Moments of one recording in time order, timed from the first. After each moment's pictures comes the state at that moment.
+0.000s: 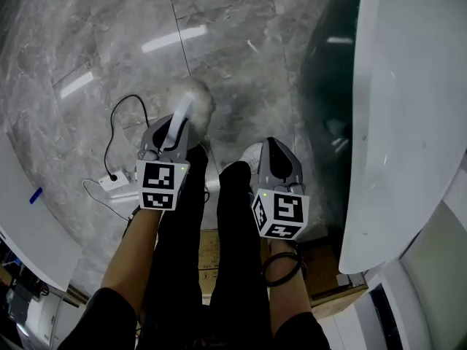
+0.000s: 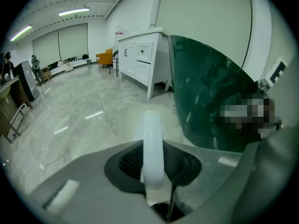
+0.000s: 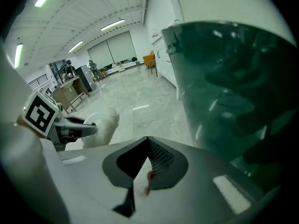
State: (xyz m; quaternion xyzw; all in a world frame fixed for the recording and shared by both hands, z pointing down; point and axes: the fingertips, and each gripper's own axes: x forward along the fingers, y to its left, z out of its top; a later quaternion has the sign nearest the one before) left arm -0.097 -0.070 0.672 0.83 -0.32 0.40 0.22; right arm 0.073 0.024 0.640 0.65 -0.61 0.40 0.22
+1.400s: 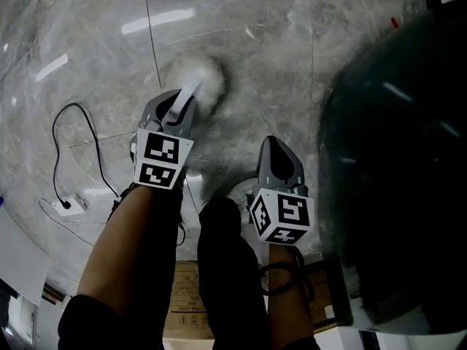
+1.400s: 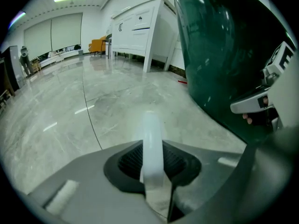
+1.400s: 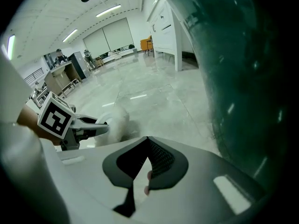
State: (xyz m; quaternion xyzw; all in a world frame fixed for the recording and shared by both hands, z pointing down) left arm -0.050 -0.086 1.002 0.84 -0.27 0.41 0.24; right arm 0.095 0.019 0.936 0.63 -0.59 0.43 0.26
